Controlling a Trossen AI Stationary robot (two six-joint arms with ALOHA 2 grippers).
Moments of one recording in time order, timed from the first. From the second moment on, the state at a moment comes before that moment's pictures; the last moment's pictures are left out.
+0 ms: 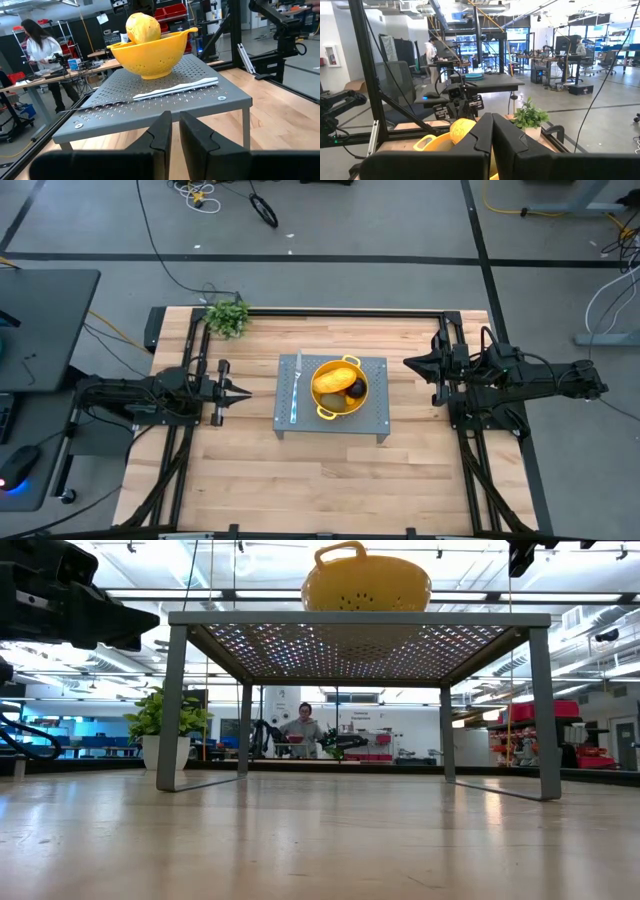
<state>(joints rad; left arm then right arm) -0.03 0.02 0.01 0.04 -0.01 0.19 0.05 0.50 0.54 0.07 0.16 0.02</state>
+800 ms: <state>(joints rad) -0.03 0.02 0.01 0.04 -0.01 0.19 0.05 0.25 0.27 0.34 -0.02 -0.16</state>
